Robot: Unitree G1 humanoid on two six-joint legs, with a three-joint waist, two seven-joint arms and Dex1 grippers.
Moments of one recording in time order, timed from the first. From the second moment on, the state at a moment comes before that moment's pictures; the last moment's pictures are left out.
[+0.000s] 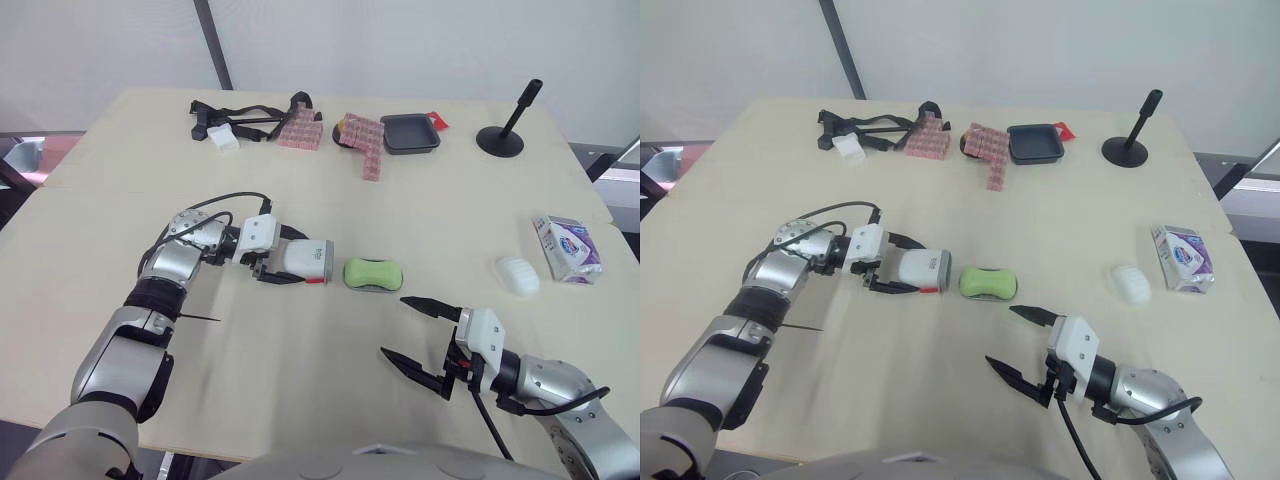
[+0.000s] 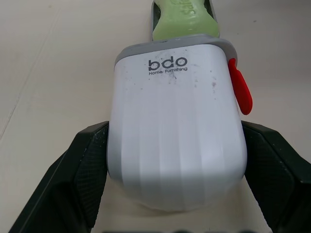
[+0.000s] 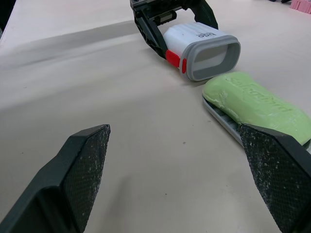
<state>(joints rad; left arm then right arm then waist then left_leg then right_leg) -0.66 0.46 -0.25 0.66 -0.10 -0.38 -1.42 0.40 -0.52 0.07 -0.49 0.34 0.03 0.83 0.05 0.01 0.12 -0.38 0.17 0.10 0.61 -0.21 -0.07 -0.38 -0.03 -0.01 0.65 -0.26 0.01</state>
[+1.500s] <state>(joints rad) -0.29 0.59 -0.25 0.13 -0.24 -0.21 -1.41 -0.55 -0.63 0.44 -0.10 0.18 0.54 1.09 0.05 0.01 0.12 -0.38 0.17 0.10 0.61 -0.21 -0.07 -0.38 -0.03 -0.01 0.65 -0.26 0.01</state>
